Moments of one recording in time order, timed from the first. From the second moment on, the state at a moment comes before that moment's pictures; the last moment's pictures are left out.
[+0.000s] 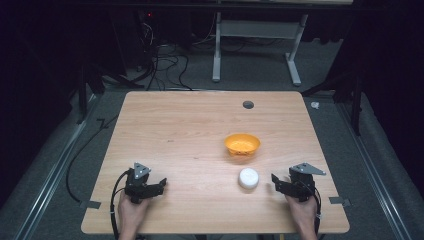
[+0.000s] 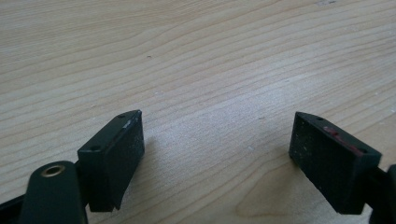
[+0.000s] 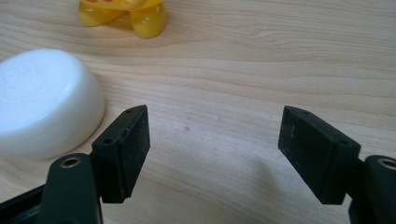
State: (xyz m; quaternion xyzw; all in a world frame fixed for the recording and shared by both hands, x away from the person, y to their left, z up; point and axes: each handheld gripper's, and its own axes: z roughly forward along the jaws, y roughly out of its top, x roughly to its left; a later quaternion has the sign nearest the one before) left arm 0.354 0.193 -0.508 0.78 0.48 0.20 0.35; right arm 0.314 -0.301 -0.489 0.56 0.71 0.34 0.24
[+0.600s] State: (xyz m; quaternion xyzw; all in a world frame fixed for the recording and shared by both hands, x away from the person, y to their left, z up) left arm 0.354 0.193 -0.508 0.78 0.48 0.20 0.34; right arm 0.292 -0.275 -0.471 0.50 0.74 0.37 0.24
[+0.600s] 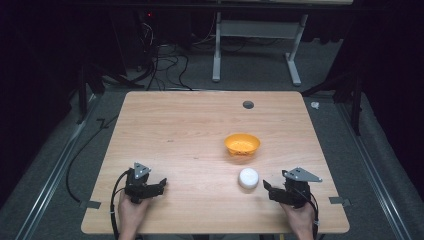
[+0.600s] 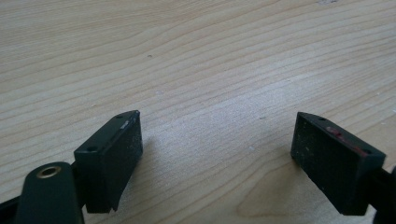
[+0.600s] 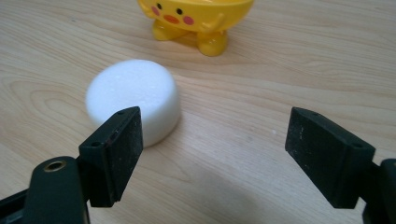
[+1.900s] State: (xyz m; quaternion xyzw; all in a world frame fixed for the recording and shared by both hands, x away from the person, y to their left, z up) left arm 0.354 0.193 -0.508 0.78 0.48 0.20 0.35; right arm 0.324 -0.216 -0.483 0.45 0.79 0.36 0.20
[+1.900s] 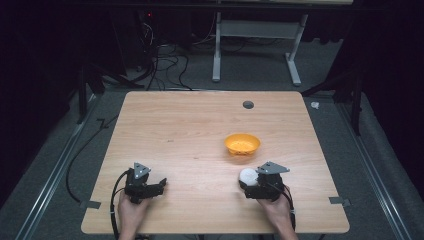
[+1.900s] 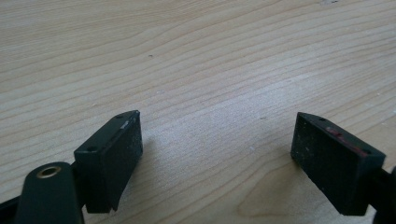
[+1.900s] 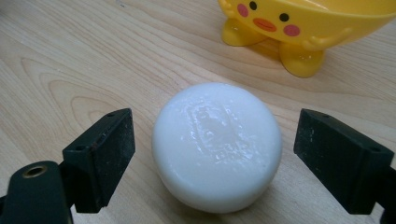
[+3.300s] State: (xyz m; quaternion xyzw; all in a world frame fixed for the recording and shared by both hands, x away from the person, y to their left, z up) left arm 0.354 0.193 -0.508 0.78 0.48 0.20 0.34; right arm 0.330 -0.209 -0.499 0.46 0.80 0.33 0.20
